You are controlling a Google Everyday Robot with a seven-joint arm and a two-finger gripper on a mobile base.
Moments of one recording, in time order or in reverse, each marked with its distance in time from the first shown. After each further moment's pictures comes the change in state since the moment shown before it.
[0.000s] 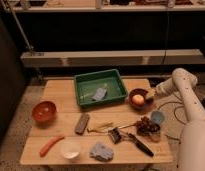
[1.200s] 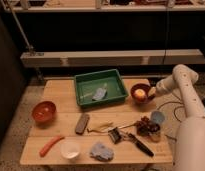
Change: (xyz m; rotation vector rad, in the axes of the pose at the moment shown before) arm 0.020 -0.013 -0.036 -0.017 0.007 0.076
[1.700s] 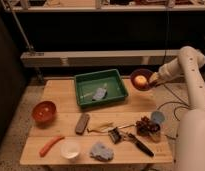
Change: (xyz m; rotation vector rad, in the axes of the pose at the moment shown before) arm 0.038 -0.069 -0.068 0.024 0.050 -0.080
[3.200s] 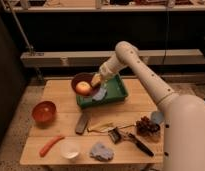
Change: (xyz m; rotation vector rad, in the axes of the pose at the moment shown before) arm -0.063 -0.348 0.116 0.348 -0.242 -0.478
